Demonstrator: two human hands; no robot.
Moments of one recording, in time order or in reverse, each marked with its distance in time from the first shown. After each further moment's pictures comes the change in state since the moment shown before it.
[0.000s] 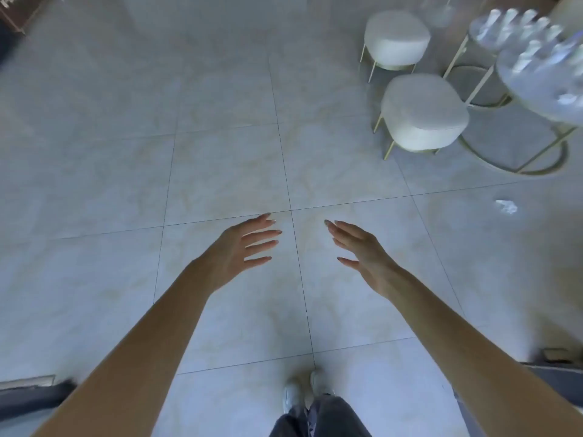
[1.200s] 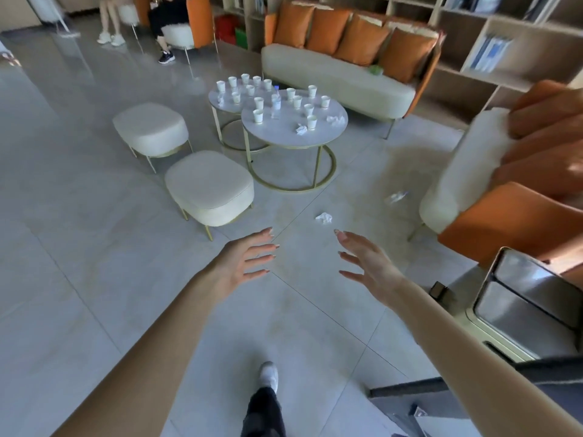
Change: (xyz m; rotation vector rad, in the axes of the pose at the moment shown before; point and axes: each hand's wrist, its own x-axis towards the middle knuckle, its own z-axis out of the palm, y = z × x) left_hand 0.268 0.136 0.532 0.546 -0.538 -0.077; right_hand -0.011 -0.101 -0.483 0.463 0.699 -0.163
